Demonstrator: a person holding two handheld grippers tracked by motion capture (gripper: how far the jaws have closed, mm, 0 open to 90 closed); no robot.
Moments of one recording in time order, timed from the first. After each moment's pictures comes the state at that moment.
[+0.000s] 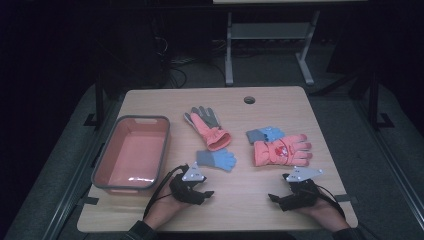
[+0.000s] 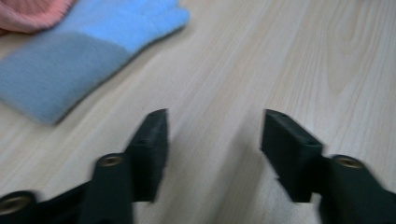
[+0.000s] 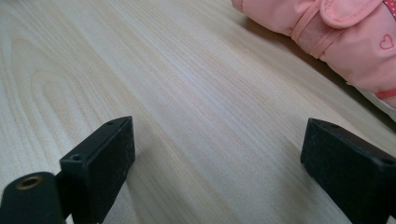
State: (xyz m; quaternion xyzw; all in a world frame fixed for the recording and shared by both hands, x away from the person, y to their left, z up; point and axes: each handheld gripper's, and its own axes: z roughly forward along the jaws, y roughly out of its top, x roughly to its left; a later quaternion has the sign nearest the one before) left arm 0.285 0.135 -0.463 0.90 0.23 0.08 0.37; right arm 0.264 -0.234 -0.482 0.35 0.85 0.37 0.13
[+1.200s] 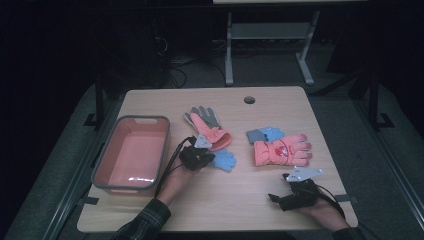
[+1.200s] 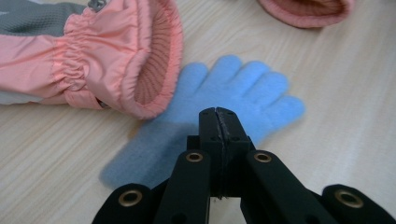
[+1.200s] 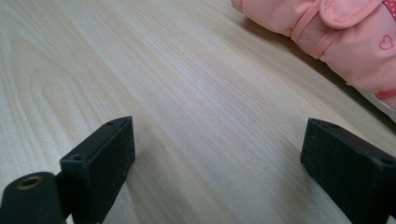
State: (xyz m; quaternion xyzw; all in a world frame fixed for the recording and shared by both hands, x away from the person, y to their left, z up) left arm 0.363 0.110 -0.446 0.89 0.28 0.12 0.35; right arm 0.265 -0.234 -0.482 0.35 0.85 0.37 0.13
